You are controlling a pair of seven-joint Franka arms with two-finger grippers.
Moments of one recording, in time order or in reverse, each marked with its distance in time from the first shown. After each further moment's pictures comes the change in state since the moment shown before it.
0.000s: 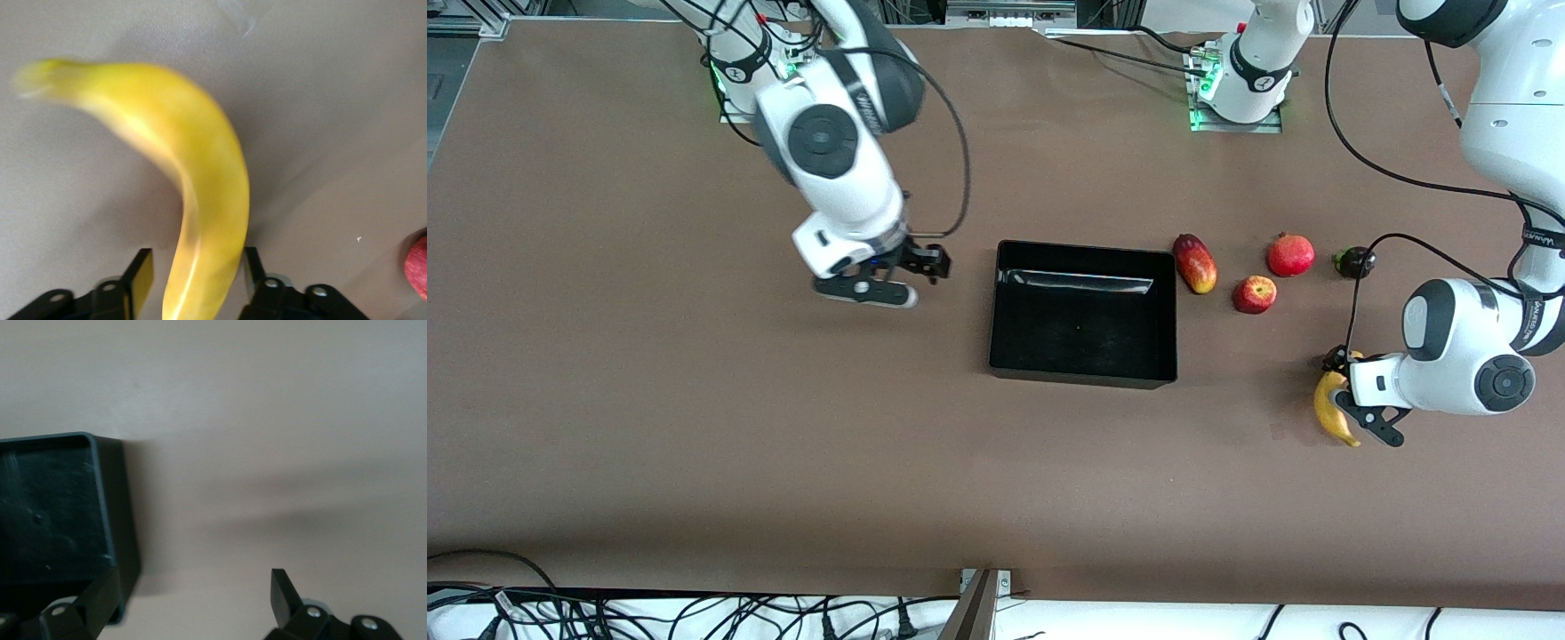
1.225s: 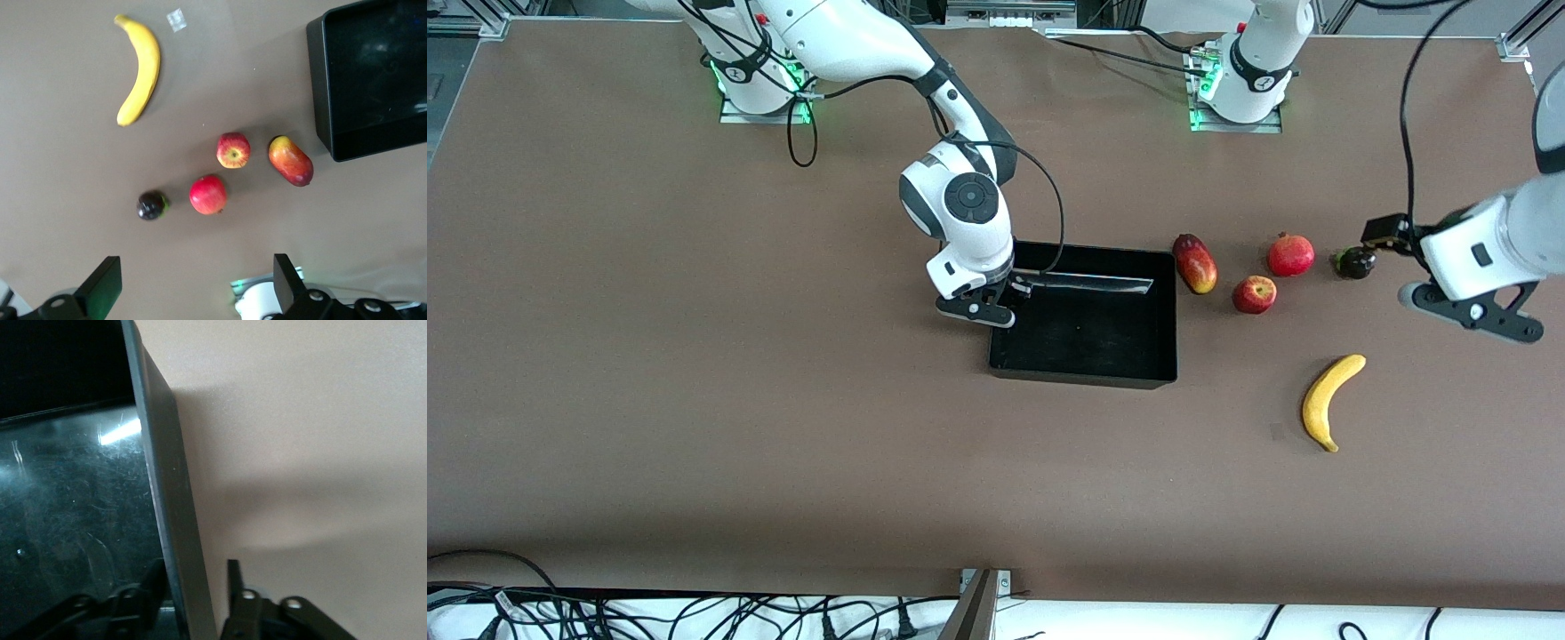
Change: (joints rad) left arm -0.007 -0.437 -0.275 0.237 -0.065 -0.754 -0.534; right arm 0.139 0.332 -0.005 0.074 -0.002 0.325 0.181
